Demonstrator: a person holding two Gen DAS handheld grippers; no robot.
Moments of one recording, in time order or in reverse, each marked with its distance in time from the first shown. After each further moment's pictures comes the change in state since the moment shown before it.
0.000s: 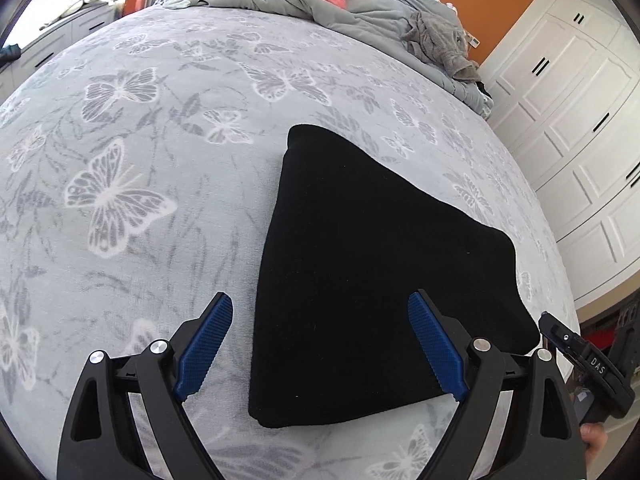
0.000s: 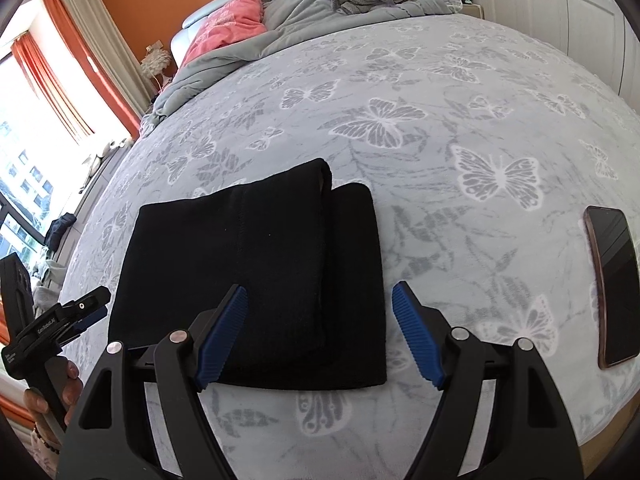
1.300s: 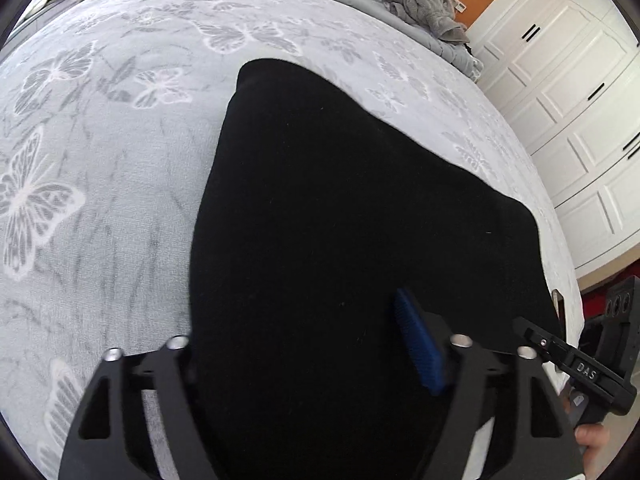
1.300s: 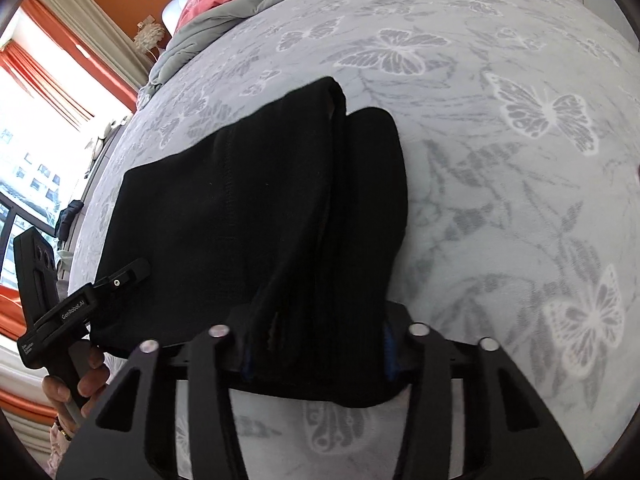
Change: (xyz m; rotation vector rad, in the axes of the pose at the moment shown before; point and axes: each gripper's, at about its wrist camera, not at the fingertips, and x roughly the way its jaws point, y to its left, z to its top) left arm 0.065 -0.013 0.005 0.061 0.110 -0.061; right arm 0.042 0.003 -0.010 0.037 0.135 0.045
